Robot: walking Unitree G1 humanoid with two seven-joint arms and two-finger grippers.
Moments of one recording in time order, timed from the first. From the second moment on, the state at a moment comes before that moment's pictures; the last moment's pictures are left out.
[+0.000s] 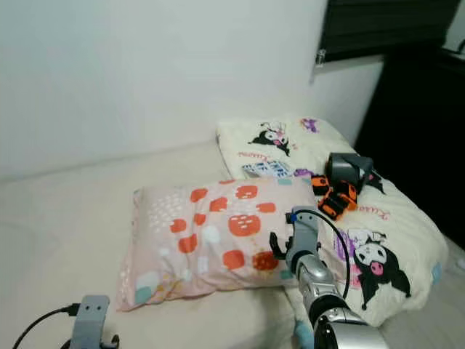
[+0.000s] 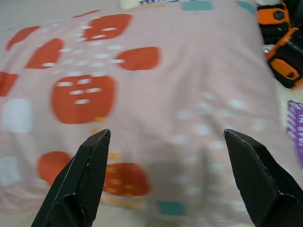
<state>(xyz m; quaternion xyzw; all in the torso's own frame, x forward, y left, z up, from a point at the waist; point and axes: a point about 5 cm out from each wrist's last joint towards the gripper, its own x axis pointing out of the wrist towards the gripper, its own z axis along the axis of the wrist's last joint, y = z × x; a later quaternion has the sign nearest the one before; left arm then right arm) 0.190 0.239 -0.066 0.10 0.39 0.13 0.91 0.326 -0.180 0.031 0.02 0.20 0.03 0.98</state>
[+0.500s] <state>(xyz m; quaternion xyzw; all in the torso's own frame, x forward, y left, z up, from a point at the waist) 0.196 0.238 -0.063 0.10 0.39 0.13 0.91 0.326 -0.184 0.031 0.03 0.20 0.02 0.98</state>
